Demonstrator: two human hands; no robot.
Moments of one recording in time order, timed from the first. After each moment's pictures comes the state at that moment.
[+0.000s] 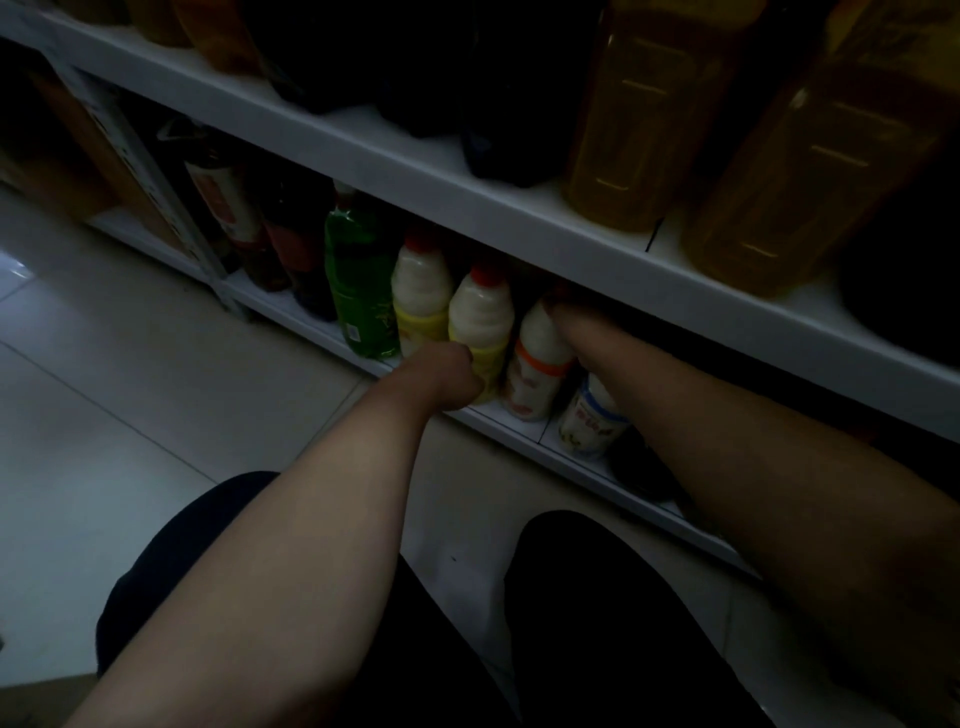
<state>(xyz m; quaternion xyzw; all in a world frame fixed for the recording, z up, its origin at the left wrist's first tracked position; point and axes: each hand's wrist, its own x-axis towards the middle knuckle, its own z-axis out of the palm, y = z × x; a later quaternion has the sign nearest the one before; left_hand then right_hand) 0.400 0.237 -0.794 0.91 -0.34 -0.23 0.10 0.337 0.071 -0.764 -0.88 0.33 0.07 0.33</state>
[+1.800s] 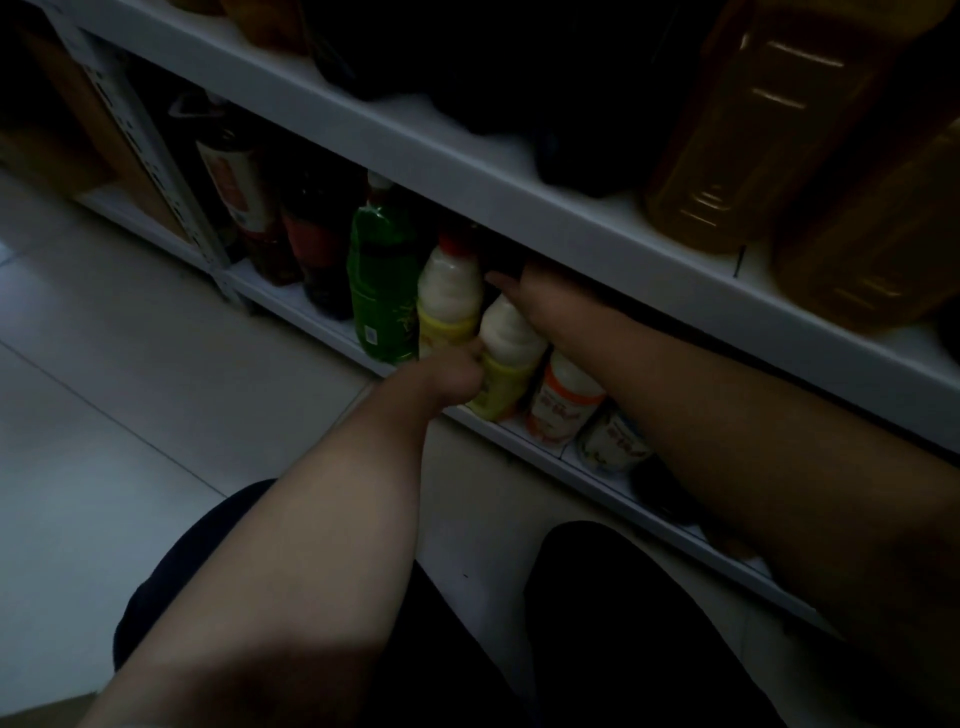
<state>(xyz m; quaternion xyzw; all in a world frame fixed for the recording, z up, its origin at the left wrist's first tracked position) 0.453 0.248 -0.836 0.83 -0.32 -0.35 0.31 0.412 0.131 -0.750 -0.97 0.18 0.00 0.16</state>
